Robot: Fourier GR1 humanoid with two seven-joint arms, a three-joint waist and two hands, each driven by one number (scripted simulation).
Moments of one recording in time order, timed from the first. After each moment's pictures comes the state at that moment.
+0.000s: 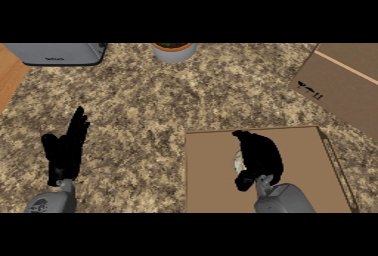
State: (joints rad) left arm -0.09 0.16 0.06 -1.33 0.01 0.19 0.04; right arm -0.20 -0.05 0.38 -1.54 0.99 0.38 0.73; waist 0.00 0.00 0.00
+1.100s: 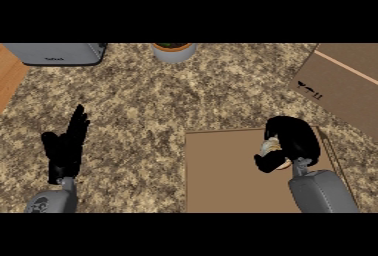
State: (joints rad) left arm -0.10 0.15 0.08 -1.34 -0.02 0.18 0.05; right arm -0.24 -0.18 0.18 -1.47 1.04 0.27 0.48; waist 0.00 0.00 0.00
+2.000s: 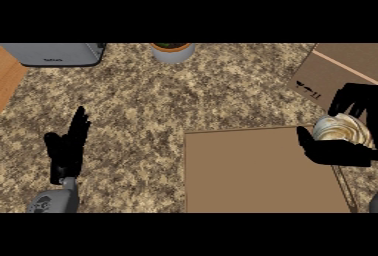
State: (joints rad) left arm -0.11 0.14 0.10 -1.30 -0.02 0.17 0.02; right arm -0.34 -0.27 -0.02 -2.09 0.95 0.53 0.67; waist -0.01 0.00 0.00
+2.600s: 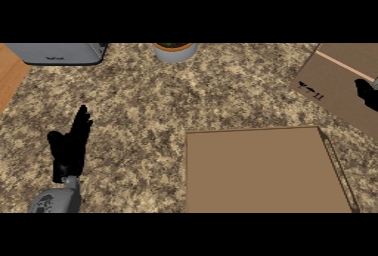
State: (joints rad) left arm -0.11 0.13 0.09 -1.30 -0.04 0.18 0.03; right arm -0.49 -0.46 -0.30 -1.77 0.89 0.41 0.46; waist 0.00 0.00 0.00
